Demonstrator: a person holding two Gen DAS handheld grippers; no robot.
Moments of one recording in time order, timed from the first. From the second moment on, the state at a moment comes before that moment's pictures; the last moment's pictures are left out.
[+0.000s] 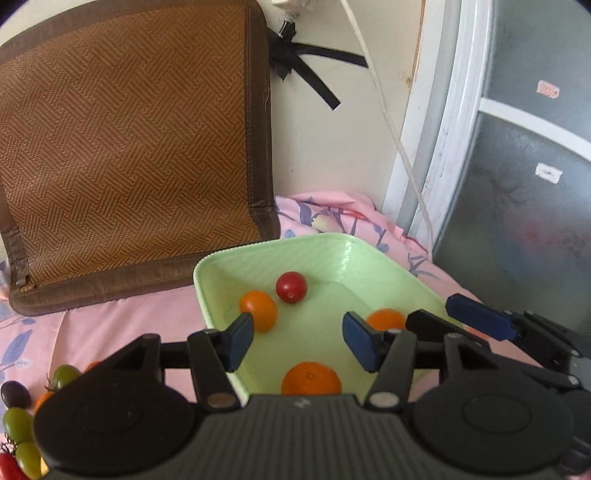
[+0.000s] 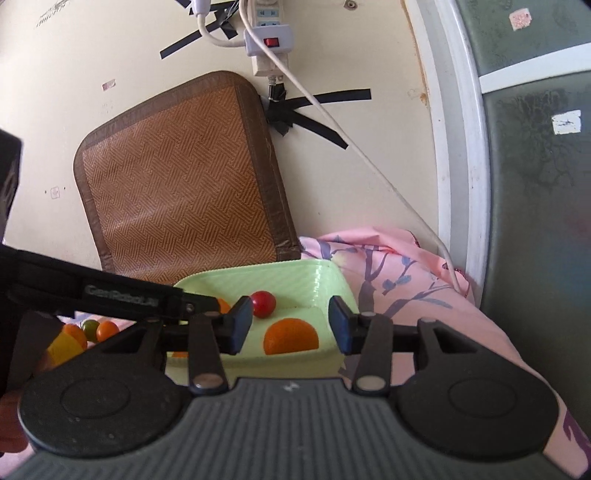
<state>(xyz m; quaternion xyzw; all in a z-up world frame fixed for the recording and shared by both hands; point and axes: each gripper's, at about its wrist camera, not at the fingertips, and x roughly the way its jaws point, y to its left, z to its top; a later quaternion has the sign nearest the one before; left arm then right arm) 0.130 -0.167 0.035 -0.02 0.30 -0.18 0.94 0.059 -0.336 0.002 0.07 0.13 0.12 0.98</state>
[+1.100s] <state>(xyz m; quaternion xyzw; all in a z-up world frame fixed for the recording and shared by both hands) 0.015 0.054 0.001 -0.02 0.31 -0.12 0.94 0.002 -0.135 0.029 -0.11 0.18 0.33 0.92</state>
